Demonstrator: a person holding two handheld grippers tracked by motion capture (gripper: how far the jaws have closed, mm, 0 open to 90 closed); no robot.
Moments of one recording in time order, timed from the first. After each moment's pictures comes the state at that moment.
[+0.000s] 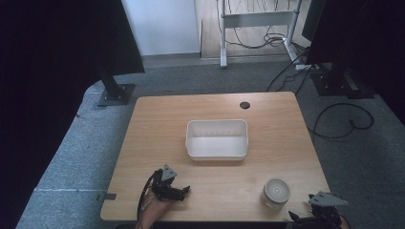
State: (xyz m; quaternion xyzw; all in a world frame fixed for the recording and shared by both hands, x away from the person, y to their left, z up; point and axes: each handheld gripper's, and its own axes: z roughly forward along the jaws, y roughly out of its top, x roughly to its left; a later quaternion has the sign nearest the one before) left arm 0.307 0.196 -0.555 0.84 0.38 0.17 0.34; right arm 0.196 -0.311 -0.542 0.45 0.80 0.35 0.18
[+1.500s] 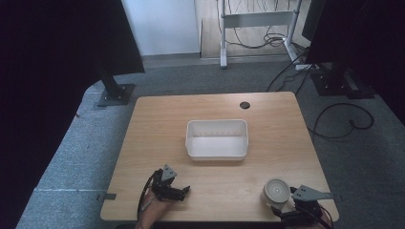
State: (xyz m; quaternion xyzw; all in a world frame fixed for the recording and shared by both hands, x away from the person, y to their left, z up) left arm 0.307 0.196 -0.555 0.84 0.38 0.17 0.34; right arm 0.215 -0.265 -0.531 0.40 0.81 0.40 0.16
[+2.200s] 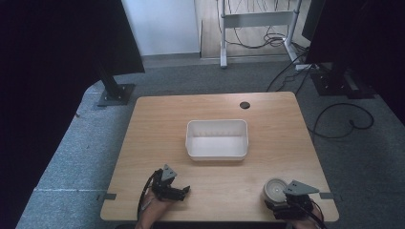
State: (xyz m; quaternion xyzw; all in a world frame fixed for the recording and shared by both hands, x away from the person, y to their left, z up) left arm 0.307 0.196 -0.555 0.84 0.38 0.17 0.34; right arm 0.229 -0.248 -0.534 0.40 0.81 0.38 0.18
